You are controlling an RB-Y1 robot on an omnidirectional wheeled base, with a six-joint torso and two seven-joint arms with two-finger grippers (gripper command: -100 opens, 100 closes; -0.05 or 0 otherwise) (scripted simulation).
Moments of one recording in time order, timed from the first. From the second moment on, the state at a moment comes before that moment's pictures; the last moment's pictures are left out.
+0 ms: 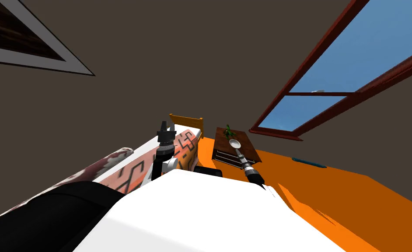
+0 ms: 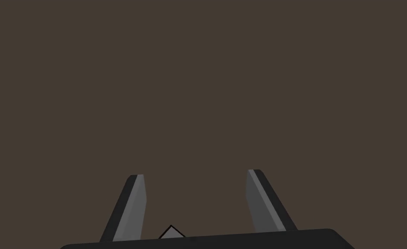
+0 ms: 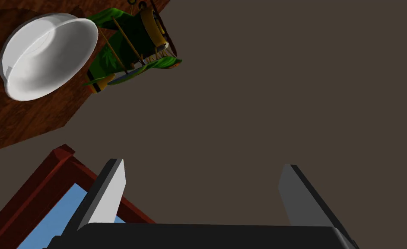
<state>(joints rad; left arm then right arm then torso) 0.54 0.04 0.06 -2.31 0.01 -0.61 0.09 0.59 -0.40 0.07 -1.83 0.31 -0.14 0.02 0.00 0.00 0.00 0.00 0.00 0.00</state>
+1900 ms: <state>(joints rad) 0.54 0.04 0.06 -2.31 0.01 -0.61 0.09 0.69 -0.47 0.10 -1.34 0.63 0.08 0.16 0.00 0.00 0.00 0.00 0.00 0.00</state>
